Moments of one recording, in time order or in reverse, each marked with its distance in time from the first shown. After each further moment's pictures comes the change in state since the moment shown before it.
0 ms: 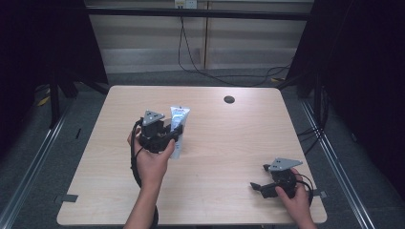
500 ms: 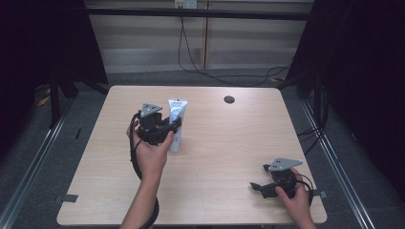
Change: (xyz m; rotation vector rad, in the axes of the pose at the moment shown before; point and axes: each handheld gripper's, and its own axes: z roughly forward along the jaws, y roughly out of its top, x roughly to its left) left arm 0.007 0.014 0.006 -0.023 0.010 -0.025; right arm 0.000 0.000 0.000 0.000 -0.001 0.001
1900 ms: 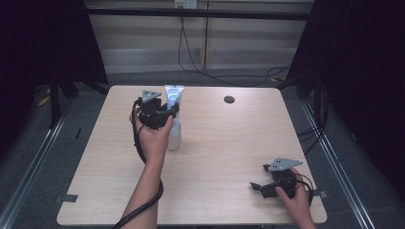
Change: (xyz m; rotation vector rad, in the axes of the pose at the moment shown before) left arm 0.020 0.024 0.031 -0.051 0.063 -0.010; right arm 0.000 0.000 0.000 -0.002 0.000 -0.001
